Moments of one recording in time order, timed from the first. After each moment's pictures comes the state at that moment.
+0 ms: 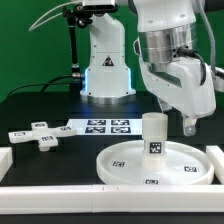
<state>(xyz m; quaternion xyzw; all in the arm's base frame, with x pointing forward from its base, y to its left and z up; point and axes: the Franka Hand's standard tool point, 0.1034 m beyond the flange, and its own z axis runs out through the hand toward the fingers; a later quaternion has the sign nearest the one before) 0.555 0.088 0.073 -0.77 0.63 0.07 0.06</state>
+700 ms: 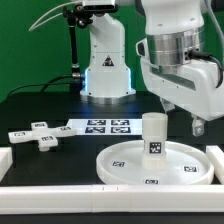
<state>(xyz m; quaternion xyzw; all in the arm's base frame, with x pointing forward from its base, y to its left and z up) 0.543 0.106 0.072 -0.81 0.58 0.09 0.04</state>
